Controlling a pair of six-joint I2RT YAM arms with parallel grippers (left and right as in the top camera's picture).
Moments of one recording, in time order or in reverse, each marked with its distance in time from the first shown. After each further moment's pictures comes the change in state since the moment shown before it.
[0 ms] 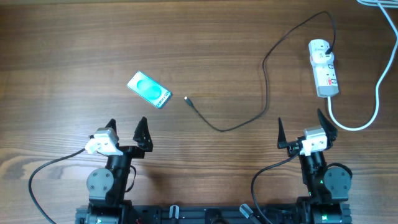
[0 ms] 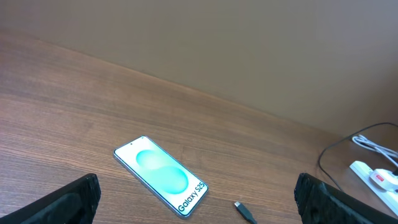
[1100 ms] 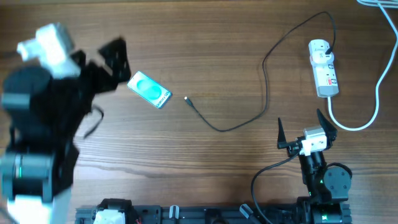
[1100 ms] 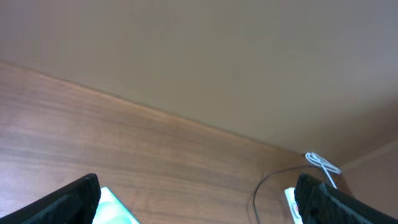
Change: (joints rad) left arm 0.000 1.041 1.456 -0.664 0.074 -0.072; right arm 0.000 0.005 0.000 0.000 -0.004 0.000
